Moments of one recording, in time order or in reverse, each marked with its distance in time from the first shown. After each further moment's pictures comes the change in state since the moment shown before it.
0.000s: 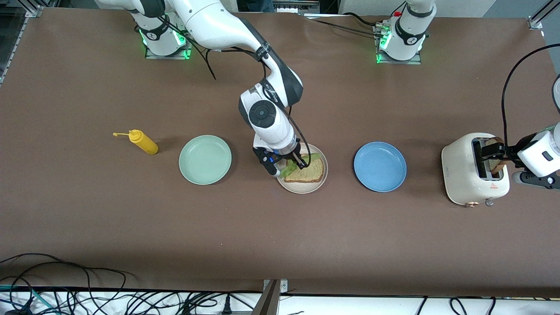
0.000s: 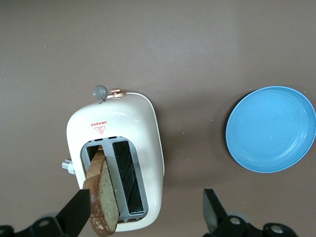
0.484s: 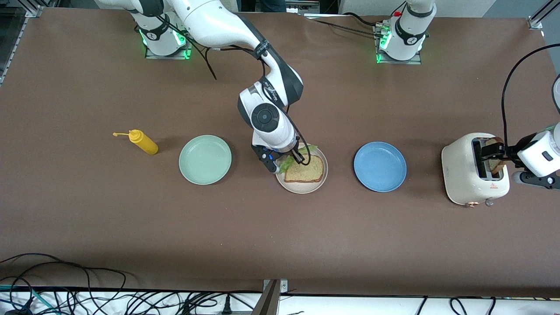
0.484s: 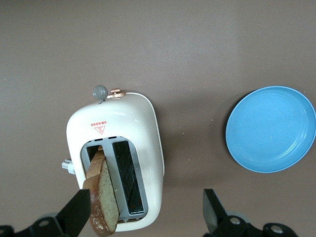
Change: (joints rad) left arm 0.000 0.000 0.000 0.000 0.000 0.000 0.000; right arm -0.002 -0.012 -0.011 0.025 0.000 -0.165 0.002
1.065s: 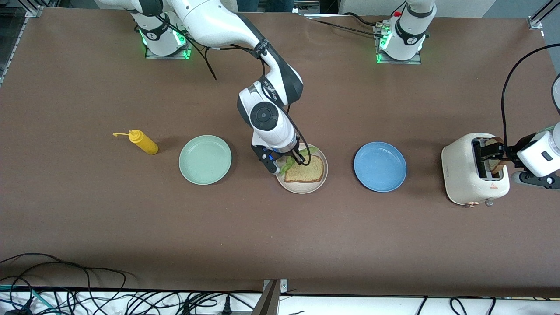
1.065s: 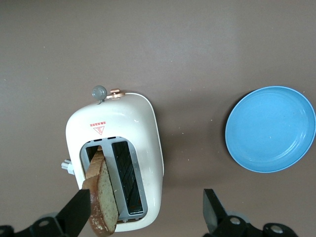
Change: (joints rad) left arm -0.001 0.000 -0.001 0.000 0.000 0.000 0.000; right arm 0.000 0.003 0.000 0.000 0.000 0.052 0.000
